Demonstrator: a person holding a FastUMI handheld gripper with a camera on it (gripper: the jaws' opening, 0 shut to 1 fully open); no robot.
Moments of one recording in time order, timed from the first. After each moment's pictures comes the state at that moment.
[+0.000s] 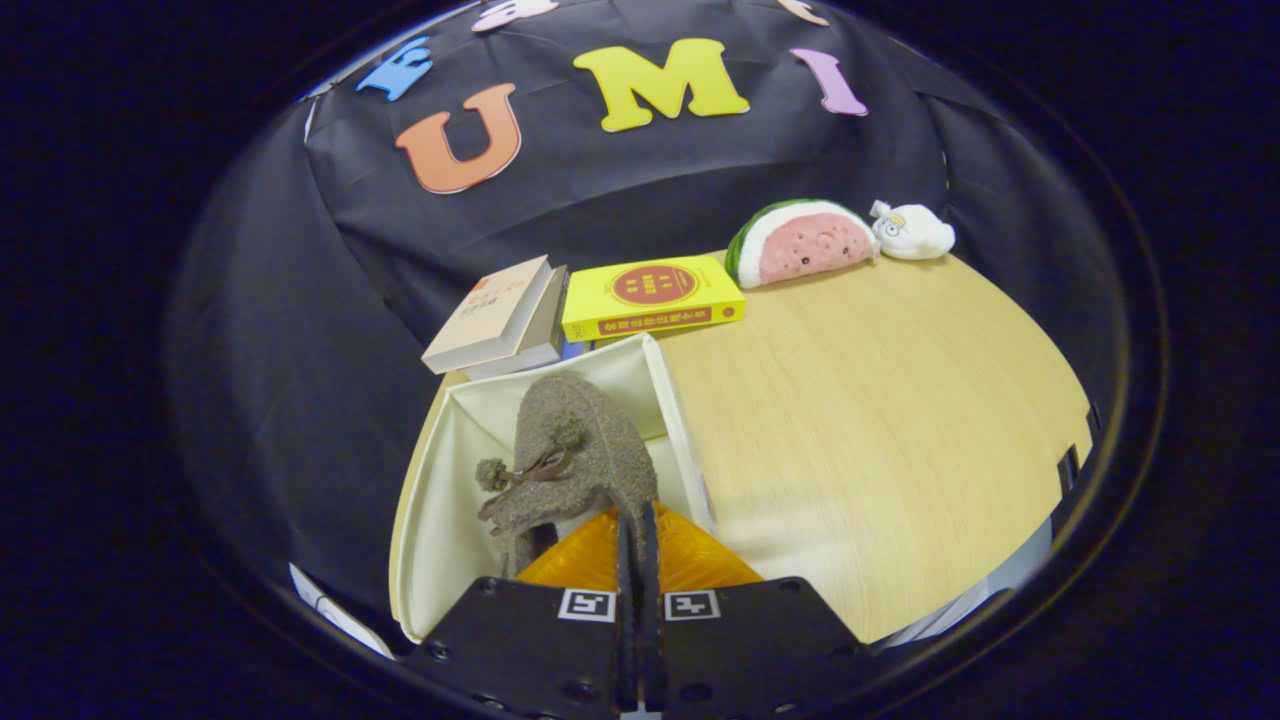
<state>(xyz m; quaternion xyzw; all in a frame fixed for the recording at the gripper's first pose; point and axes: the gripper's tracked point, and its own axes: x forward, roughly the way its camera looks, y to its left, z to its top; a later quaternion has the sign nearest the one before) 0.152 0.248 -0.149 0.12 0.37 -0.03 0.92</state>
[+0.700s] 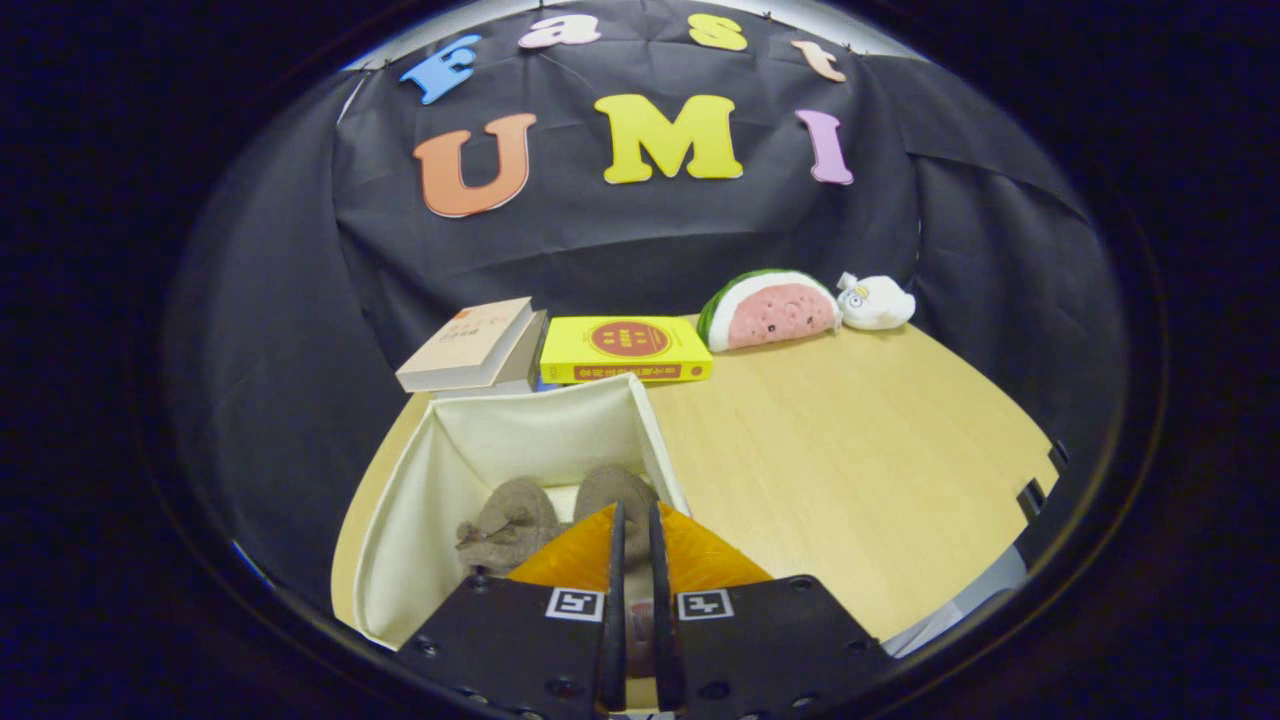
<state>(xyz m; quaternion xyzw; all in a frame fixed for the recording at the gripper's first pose) 0.153 0.244 -0.136 0.05 0.28 -0.07 0.95</state>
